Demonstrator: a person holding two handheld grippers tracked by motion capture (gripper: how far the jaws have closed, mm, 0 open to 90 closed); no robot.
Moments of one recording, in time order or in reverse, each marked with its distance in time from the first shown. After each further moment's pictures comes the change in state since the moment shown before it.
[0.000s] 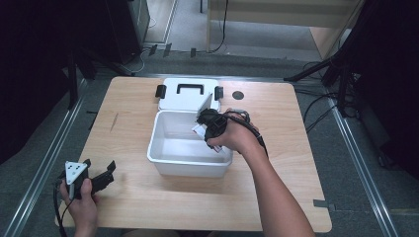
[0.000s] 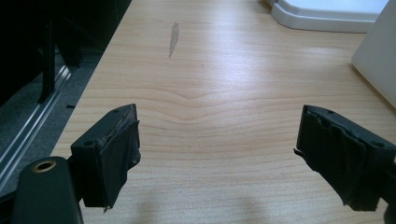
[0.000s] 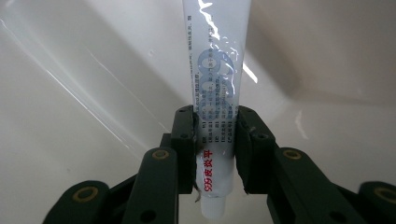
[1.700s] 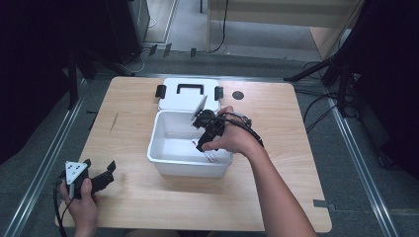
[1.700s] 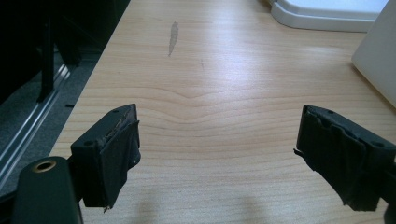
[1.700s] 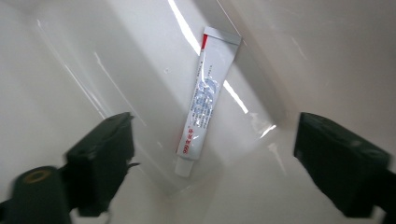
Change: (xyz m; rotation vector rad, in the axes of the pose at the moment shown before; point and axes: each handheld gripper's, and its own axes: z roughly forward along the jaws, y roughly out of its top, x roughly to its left) left arm 0.000 0.000 0.000 0.004 -0.003 -0.003; right arm 0.016 -0.008 -0.019 -0.135 -0.048 -0.165
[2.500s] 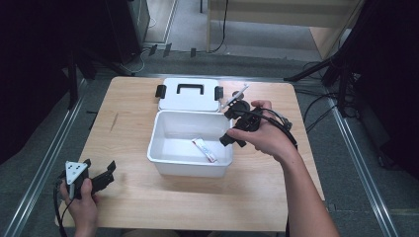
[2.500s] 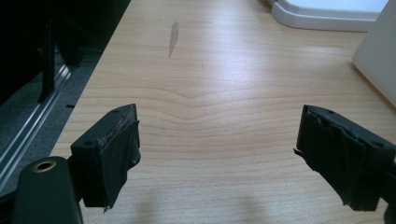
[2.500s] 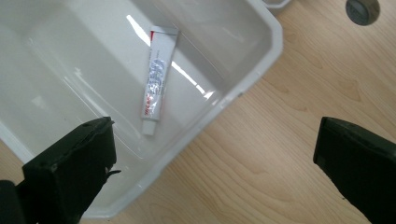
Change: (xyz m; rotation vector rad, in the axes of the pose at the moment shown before) left arm 0.000 0.000 0.000 0.000 0.003 0.003; right arm -0.036 -0.061 -0.065 -0.157 -0.056 0.139
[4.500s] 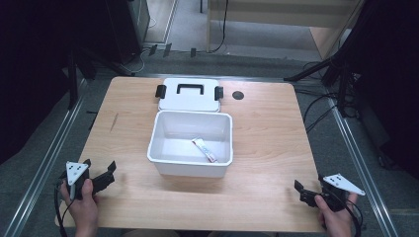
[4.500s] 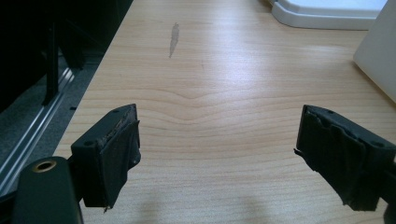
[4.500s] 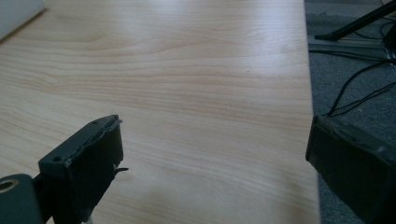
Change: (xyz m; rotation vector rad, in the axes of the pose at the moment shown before) left arm -0.002 0.000 -0.001 -0.004 0.011 0.016; right arm -0.074 -0.325 0.061 -0.574 -0.195 0.498
